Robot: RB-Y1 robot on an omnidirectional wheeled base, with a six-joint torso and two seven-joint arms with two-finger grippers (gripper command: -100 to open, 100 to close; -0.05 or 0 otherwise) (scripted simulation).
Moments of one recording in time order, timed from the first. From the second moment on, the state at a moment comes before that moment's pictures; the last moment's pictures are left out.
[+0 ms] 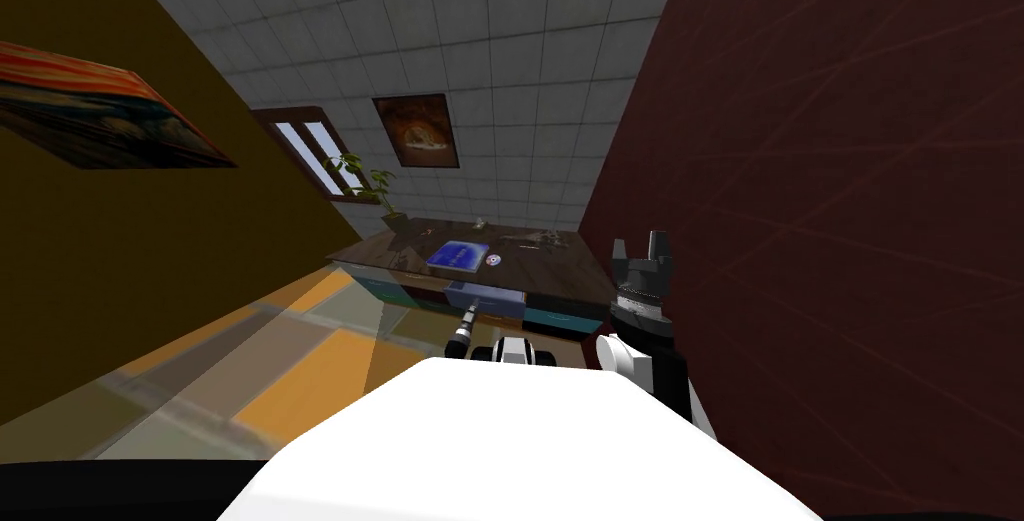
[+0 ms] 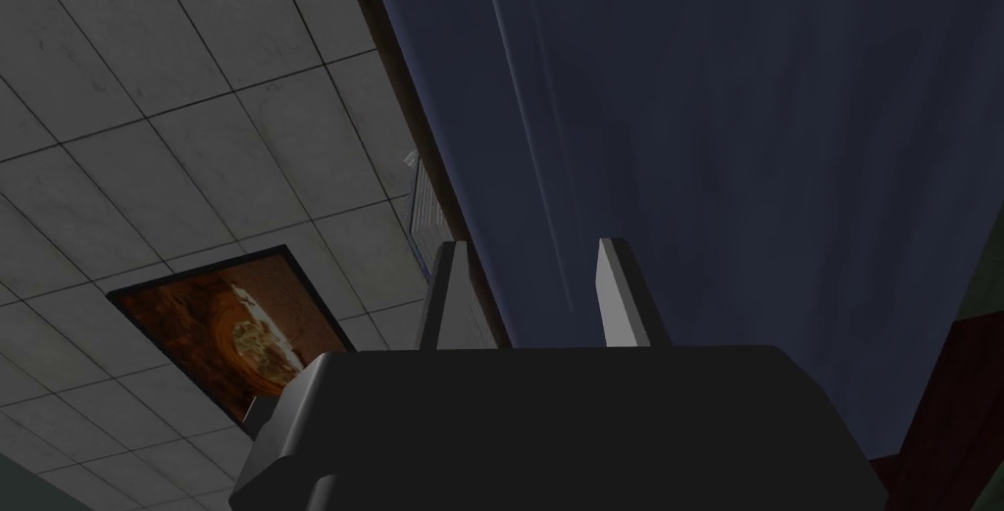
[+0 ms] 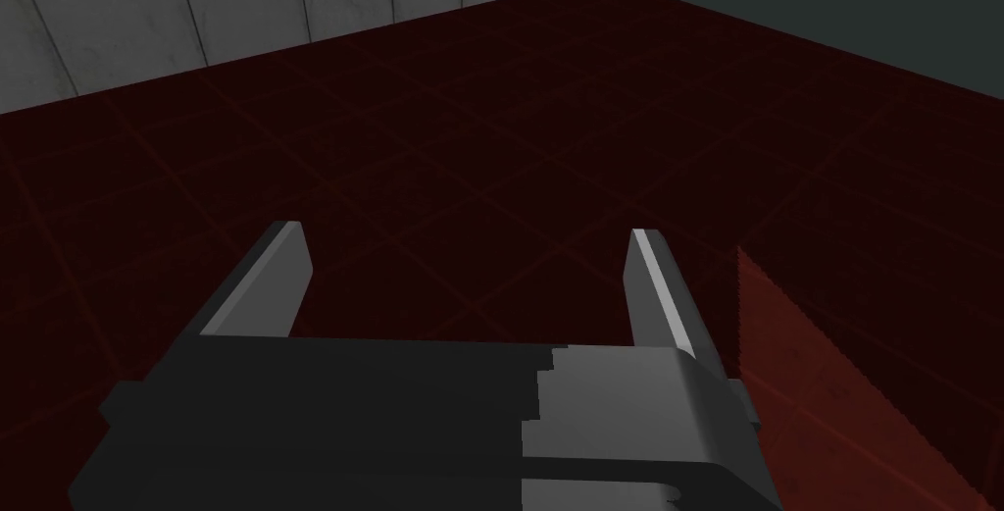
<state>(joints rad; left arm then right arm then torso) 0.06 0.07 -0.07 -0.75 -0.06 -0.83 -0.14 0.48 0.05 -0.02 -2.40 -0.03 -0.46 0.01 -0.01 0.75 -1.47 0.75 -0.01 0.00</state>
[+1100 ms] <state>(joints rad) 0.08 0.08 -0.09 -0.79 -0.07 -0.81 -0.13 0.48 0.05 -0.02 -2.40 -0.03 -0.46 0.01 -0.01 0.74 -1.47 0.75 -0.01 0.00</state>
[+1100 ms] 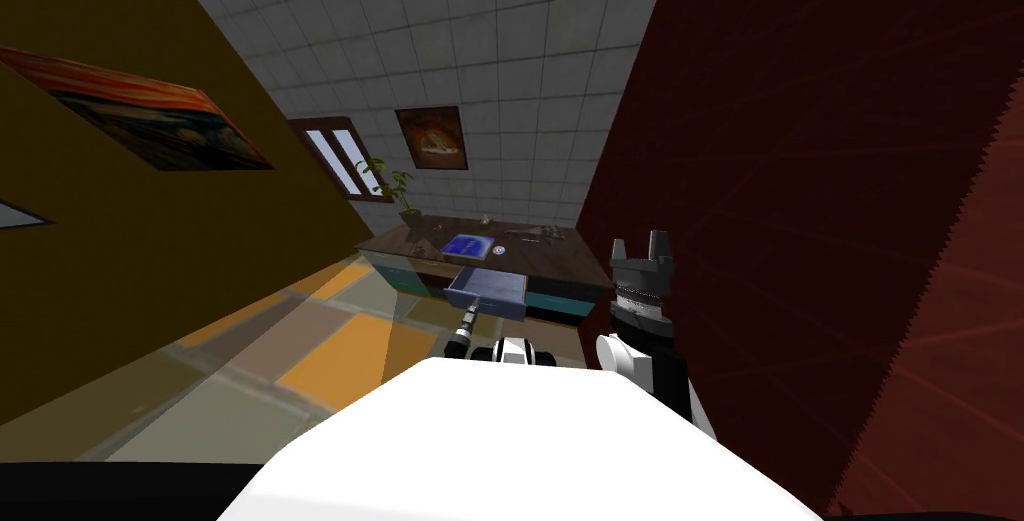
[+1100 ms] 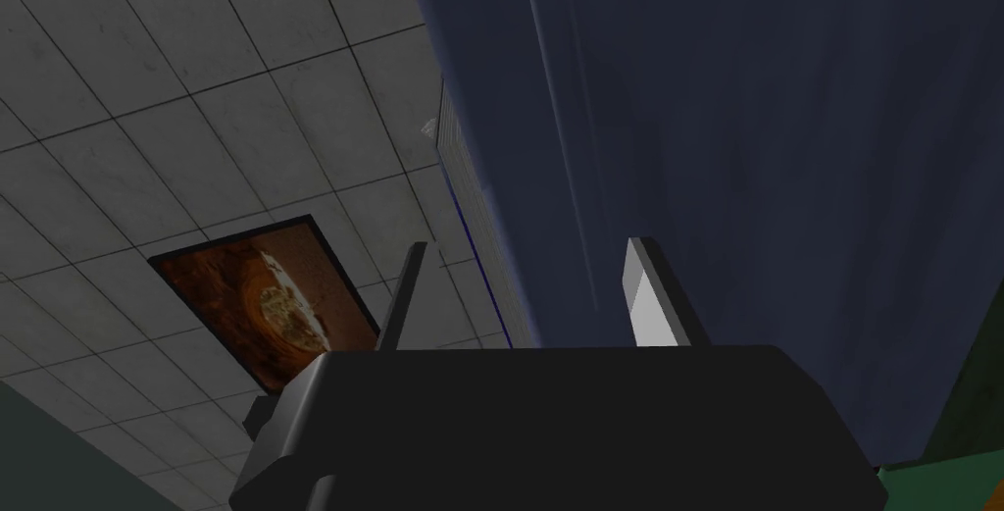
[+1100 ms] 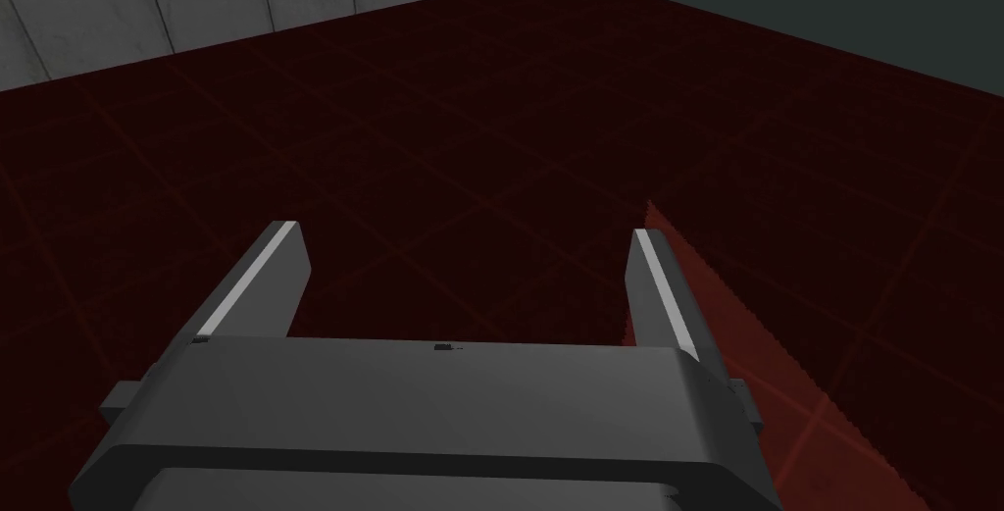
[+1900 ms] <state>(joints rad) 0.07 0.10 -0.10 -0.87 -0.07 -0.72 -0.10 0.48 0.05 -0.02 -2.40 -0.03 -0.46 0.01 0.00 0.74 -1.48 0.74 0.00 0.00</state>
